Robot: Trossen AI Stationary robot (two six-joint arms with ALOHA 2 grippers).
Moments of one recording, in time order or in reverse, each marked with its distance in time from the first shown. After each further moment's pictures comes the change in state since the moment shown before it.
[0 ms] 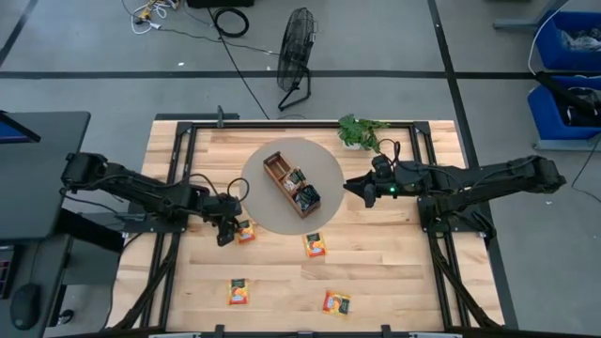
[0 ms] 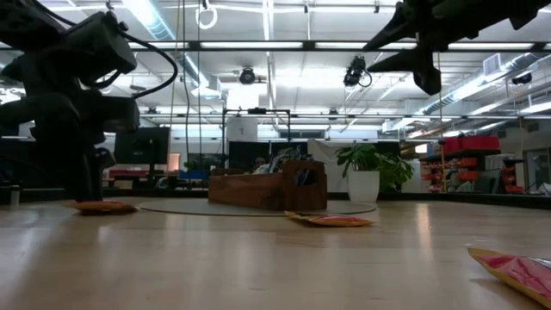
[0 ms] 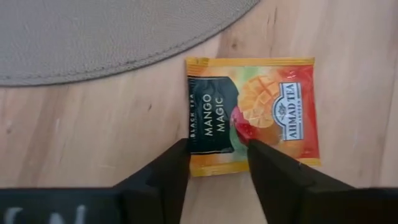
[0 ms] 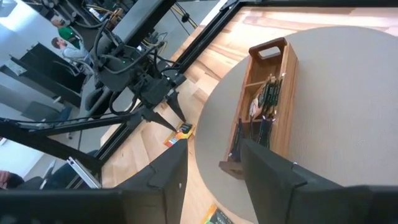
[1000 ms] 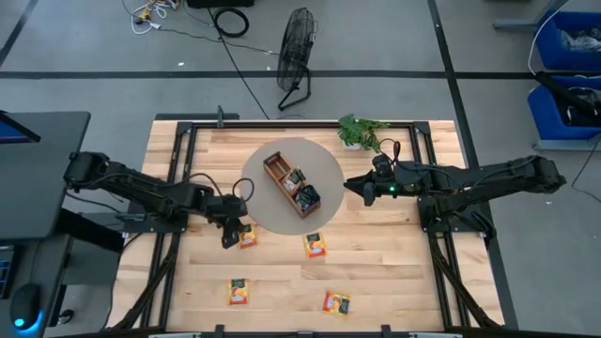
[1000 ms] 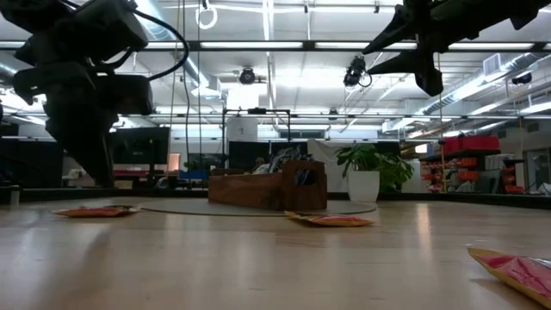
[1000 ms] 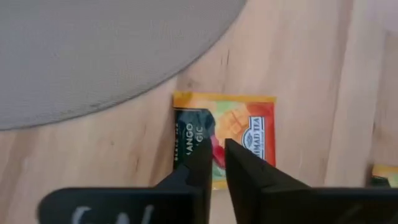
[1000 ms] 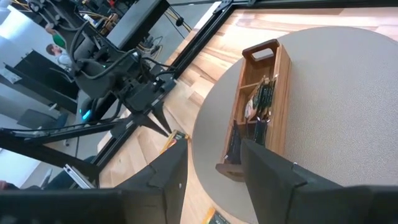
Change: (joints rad) left arm -0.036 0.003 0.132 -0.035 0.012 -0.036; right arm 0.000 0.000 0.000 -0.009 0.025 0.026
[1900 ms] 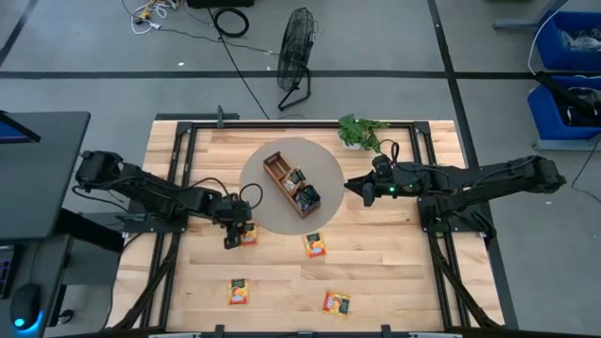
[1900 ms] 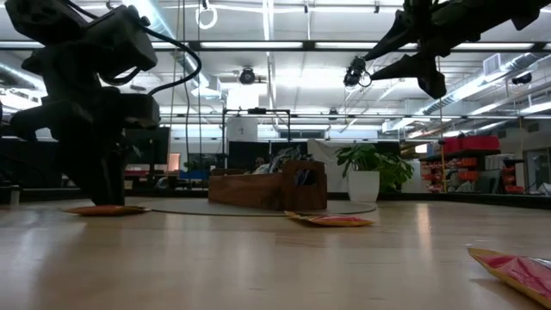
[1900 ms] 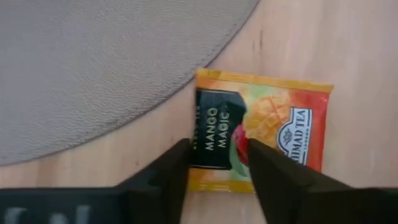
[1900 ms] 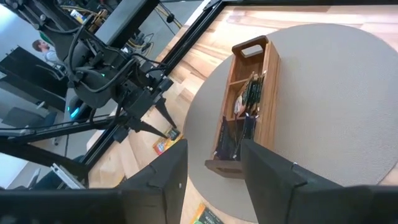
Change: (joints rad) left arm -0.019 0.182 -0.002 0.036 -0.074 0.151; right arm 0.000 0.002 0.000 -0.036 0.016 0.001
